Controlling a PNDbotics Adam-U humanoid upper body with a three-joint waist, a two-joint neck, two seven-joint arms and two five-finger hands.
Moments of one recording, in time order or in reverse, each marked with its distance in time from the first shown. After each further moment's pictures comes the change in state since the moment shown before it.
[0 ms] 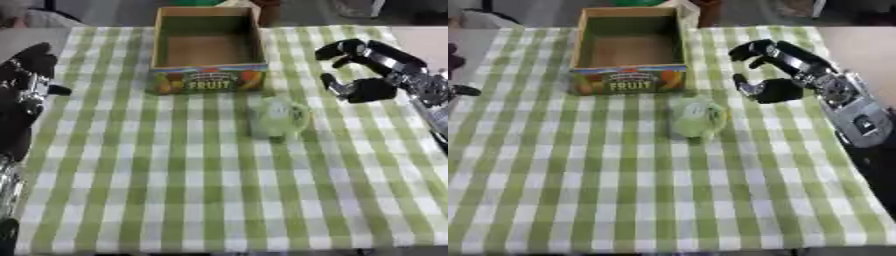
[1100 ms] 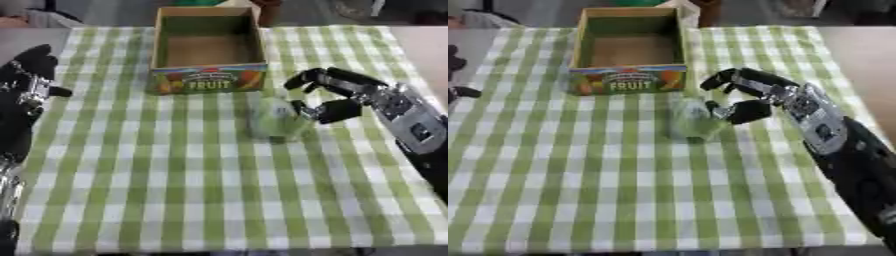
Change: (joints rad) left arm 0.000 -0.003 -0.006 0.000 0.001 0.002 -0.005; right arm -0.024 0.081 0.072 0.096 0.142 -0.056 0.101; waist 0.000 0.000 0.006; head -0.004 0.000
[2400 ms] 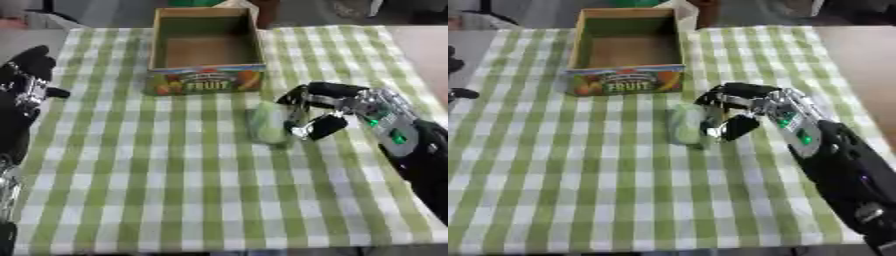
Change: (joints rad) left arm 0.000 0.000 -0.001 0.000 0.001 0.001 -0.002; right arm -0.017 0.042 0.003 0.023 0.297 -0.094 0.034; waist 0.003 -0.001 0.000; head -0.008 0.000
